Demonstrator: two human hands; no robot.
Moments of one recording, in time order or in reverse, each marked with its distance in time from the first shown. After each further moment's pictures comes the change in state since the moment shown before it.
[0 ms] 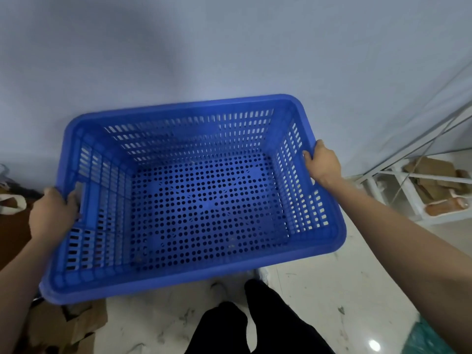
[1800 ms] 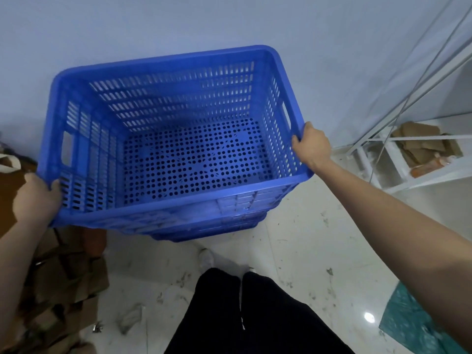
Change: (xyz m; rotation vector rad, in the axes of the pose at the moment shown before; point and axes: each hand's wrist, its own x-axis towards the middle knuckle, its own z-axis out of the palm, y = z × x) left_hand -0.029 -0.120 0.070 -0.082 -0.032 -0.068; right_hand -0.115 0.050 -0.013 -0.062 0.040 -0.024
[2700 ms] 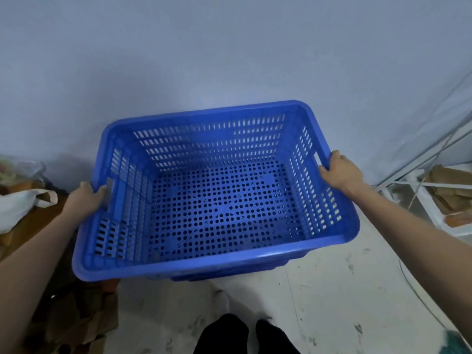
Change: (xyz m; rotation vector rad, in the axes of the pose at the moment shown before) left_hand 0.000 0.152 -0.085 0.134 -0.165 0.014; right_hand 0.073 -0.032 -0.008 -0.132 -0.113 -0.025
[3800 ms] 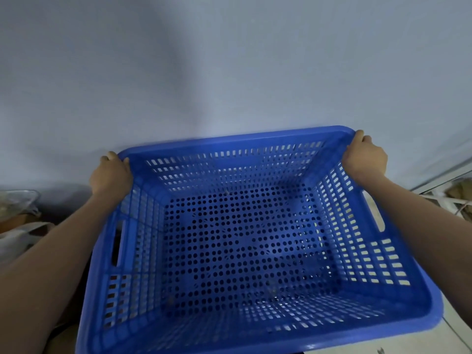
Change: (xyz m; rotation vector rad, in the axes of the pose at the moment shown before) left_hand 0.150 0.090 -0.005 0.178 0.199 0.136; right_hand 0.132 -0.090 0.005 -0.192 0.225 0.094
